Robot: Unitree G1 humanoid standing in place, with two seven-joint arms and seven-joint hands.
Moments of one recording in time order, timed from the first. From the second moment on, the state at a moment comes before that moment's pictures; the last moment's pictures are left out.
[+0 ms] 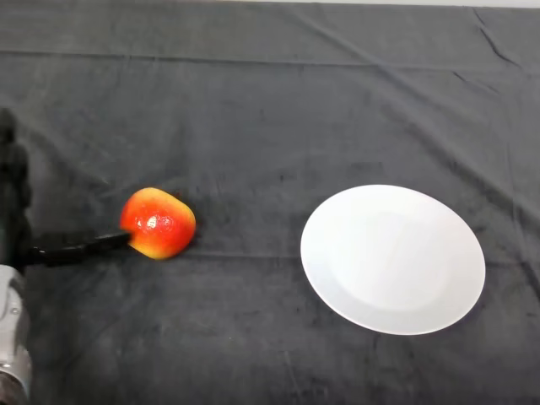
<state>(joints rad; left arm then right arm) -0.54 0.32 0.16 1.10 -0.09 -0.68 -0.16 -0.52 -0.72 0.07 1.13 -0.30 -0.13 -0.15</state>
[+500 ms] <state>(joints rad) -0.55 0.28 0.01 1.10 -0.01 -0.70 -0.18 -0.52 -0.72 0.07 1.13 -0.30 -0.13 -0.15</state>
